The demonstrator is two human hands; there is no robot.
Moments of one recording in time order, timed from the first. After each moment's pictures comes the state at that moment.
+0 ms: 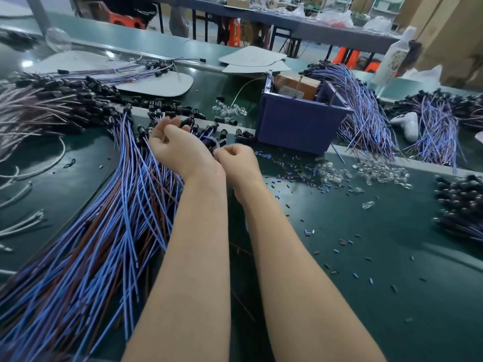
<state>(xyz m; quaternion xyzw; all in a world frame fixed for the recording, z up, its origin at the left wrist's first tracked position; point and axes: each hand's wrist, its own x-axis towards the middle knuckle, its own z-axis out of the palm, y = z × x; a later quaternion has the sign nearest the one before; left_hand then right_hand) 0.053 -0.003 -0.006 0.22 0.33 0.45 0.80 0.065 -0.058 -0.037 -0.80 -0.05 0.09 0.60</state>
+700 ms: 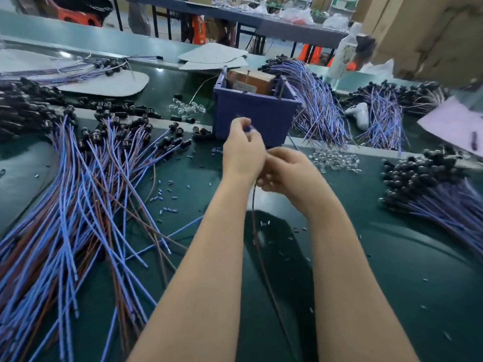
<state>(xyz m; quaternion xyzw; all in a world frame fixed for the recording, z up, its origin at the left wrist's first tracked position) 0.075 -0.114 -0.018 0.72 0.08 0.16 0.67 0.054 -0.208 -0.013 -0.74 -0.07 0.10 0.66</state>
